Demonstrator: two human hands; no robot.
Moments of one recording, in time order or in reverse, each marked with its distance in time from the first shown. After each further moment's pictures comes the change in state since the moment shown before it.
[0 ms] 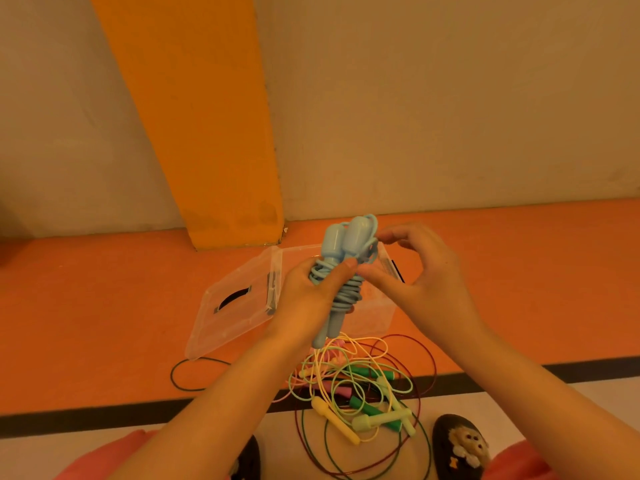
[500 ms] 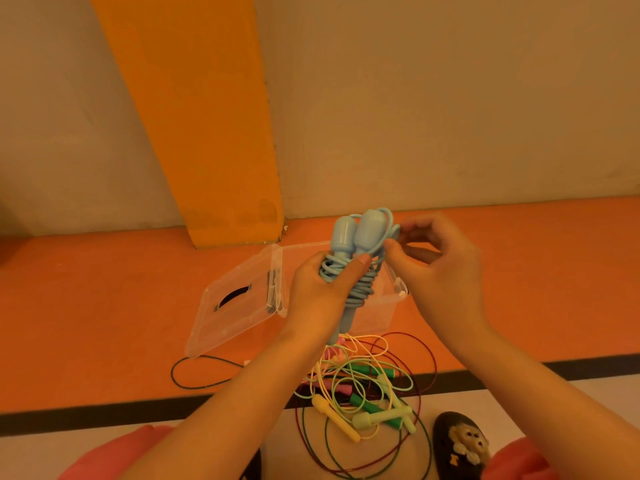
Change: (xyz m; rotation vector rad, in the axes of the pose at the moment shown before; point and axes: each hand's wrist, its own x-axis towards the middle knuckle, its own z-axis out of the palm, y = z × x) left_hand -0.004 0.002 0.014 -0.046 0.058 0.067; right_hand 0.004 -0.005 0.001 0.213 0.199 0.130
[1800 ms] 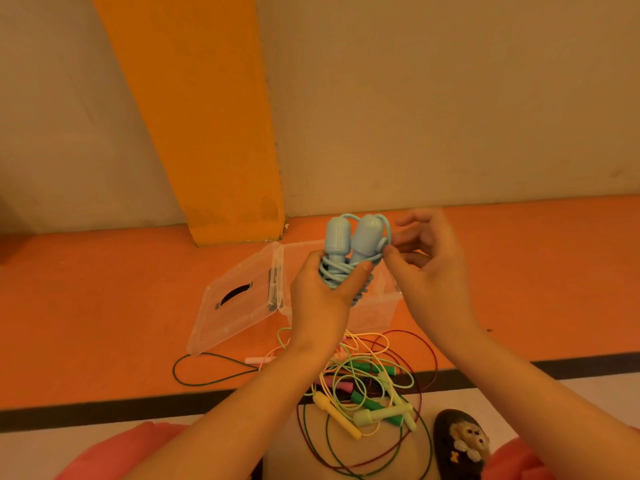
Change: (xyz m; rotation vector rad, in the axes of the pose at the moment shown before) left_hand -0.005 -0.011 0.003 0.137 0.106 0.181; right_hand -0.006 -0.001 0.008 0.124 -0.052 0.124
